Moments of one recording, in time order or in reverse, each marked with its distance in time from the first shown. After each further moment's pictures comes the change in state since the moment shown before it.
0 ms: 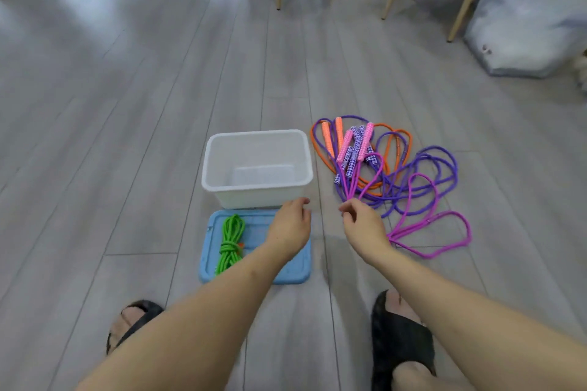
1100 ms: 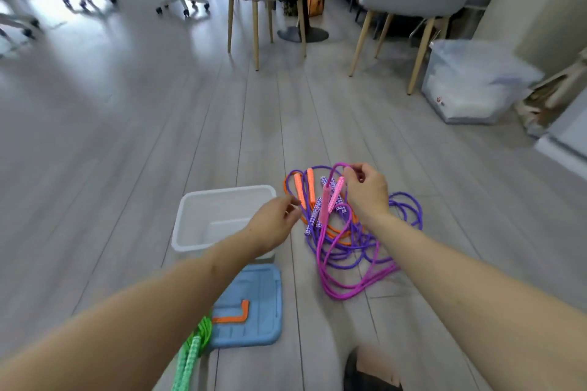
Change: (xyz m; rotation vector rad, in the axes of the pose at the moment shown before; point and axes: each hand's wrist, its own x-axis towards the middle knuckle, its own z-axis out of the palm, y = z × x) left_hand 0.037 0.127 -0.079 0.060 -0.065 0.228; right_hand 0.090 -0.081 -0.150 0.386 0.359 -0.042
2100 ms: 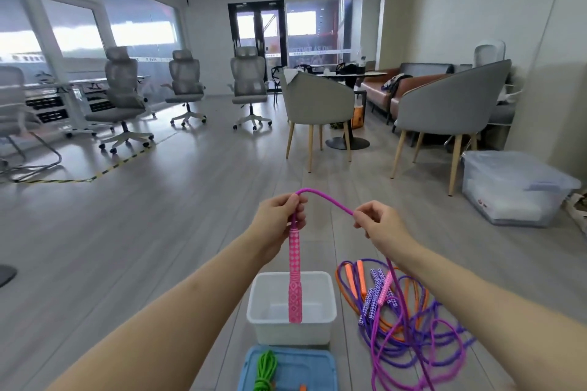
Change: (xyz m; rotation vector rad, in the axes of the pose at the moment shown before) left_hand -0.120 0.098 -0.216 -1.040 0.303 0.039; right_hand -0.087 -0.214 -0.041 0.043 -0.329 -0.242
